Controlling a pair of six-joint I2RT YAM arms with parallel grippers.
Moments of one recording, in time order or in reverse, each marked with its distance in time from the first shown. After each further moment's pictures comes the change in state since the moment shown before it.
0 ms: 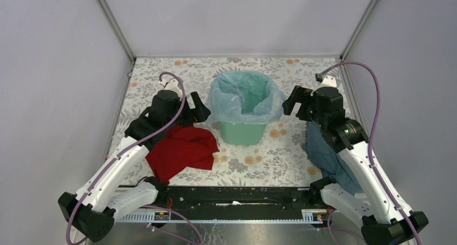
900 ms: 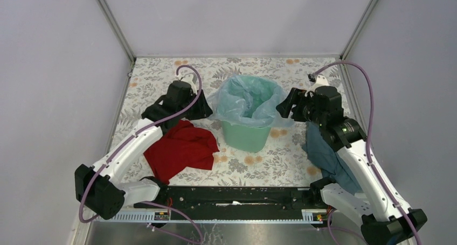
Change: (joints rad) left arm 0.018 0.207 0.108 0.013 0.051 0.069; right arm 0.000 0.019 -0.014 0.005 -0.211 0.018
